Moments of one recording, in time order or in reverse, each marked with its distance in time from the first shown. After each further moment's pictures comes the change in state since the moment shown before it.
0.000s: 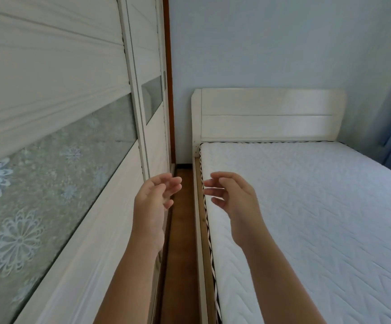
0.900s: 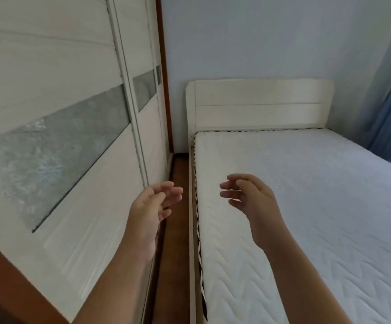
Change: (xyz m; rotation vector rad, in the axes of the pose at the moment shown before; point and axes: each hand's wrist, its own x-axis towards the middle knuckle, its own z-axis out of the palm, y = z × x) left_hand -0.203 0.017 0.012 0.078 -0.112 -0.050; right_hand -0.167 -0.046 -0.134 -0.007 -0.008 0.027
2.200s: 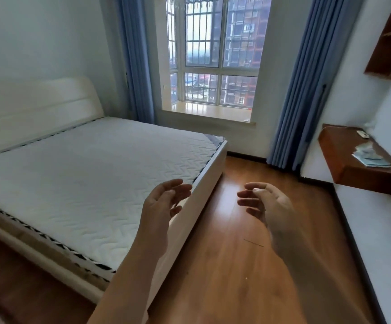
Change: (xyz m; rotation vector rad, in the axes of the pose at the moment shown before) left_hand -0.291 0.020 -0.083 -0.173 -1.108 -0.238; right_hand -0.501 -0.014 0.081 -0.173 1.202 -0.148
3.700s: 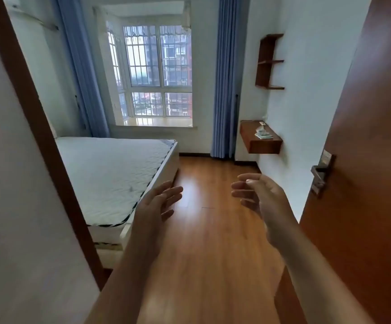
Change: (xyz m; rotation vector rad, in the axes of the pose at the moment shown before) left_hand -0.506 0.101 -0.155 -0.006 -0.339 0.022; right_hand -0.584 -0.093 -0.029 -0.094 0.277 -0.148
